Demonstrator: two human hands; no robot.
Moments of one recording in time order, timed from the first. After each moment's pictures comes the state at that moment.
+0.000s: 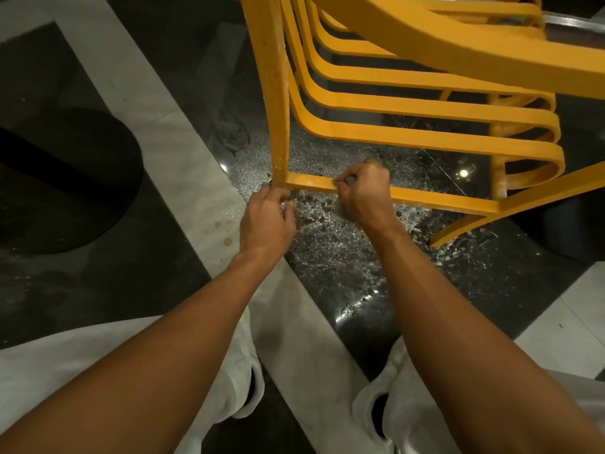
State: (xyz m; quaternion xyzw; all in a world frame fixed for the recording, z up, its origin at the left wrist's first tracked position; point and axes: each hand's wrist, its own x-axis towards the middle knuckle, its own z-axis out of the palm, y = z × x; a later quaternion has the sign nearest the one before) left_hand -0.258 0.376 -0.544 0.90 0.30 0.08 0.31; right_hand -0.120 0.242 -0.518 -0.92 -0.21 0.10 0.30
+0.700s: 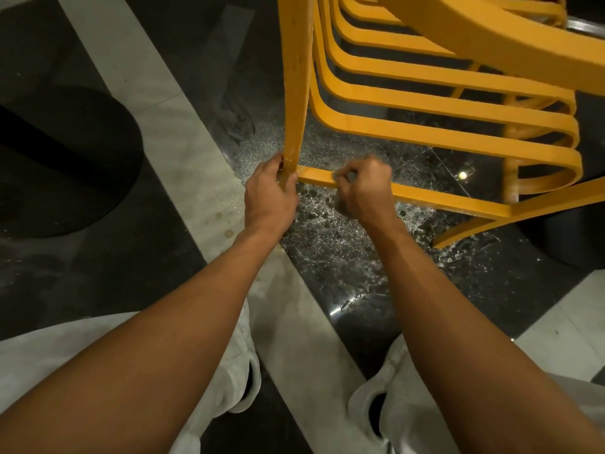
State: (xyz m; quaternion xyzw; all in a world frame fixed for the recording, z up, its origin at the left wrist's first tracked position) left_hand -0.235 0.398 -0.548 0.83 0.35 0.15 0.40; right_hand -0.125 0.262 -0.530 -0.93 -0.24 0.09 0.28
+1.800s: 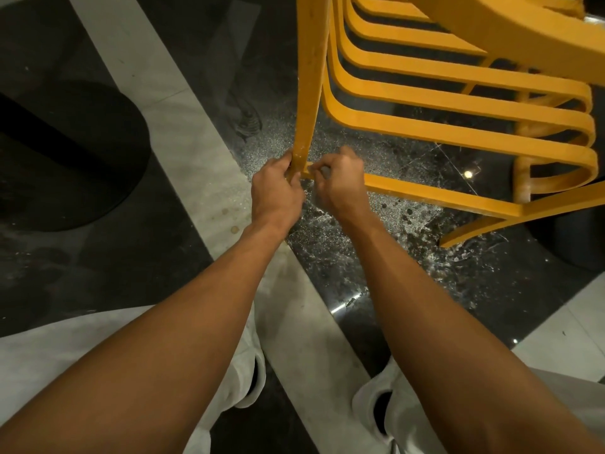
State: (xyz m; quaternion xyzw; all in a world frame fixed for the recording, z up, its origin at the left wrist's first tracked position) left_hand -0.235 0.402 -0.547 0.83 0.35 0.14 0.41; right_hand -0.147 0.306 -0.535 -0.92 -0.26 0.10 0.29
